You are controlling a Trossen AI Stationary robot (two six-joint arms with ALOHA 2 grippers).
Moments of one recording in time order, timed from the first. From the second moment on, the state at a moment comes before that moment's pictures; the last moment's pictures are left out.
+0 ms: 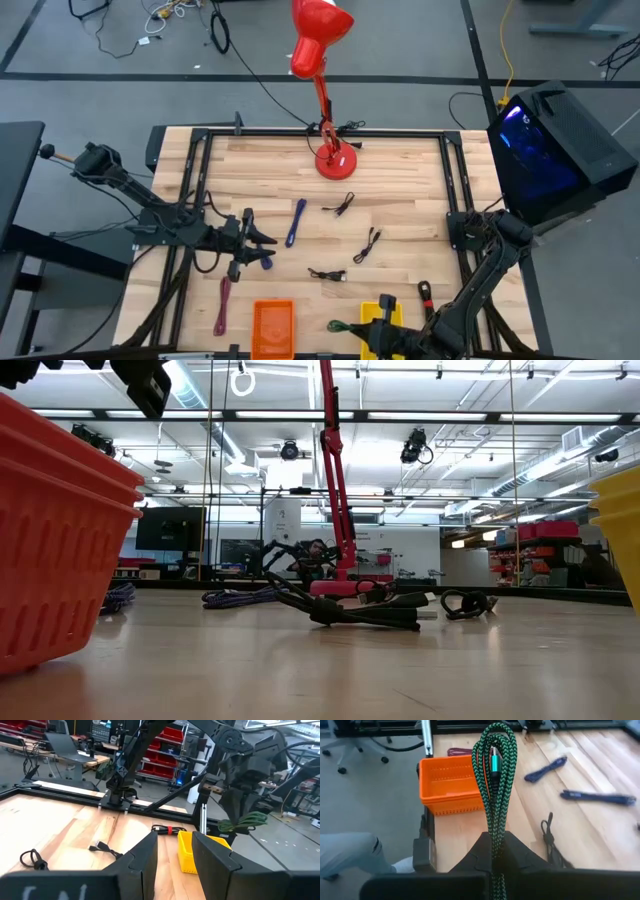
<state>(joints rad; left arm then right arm) -0.56 1.00 0.39 0.64 -0.49 -0.26 0.93 1.96 1.64 -0.66 0.85 0.82</state>
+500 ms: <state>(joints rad) -0.57 1.00 0.39 0.64 -0.49 -0.26 0.97 1.97 1.54 -0.84 0.83 1.50</state>
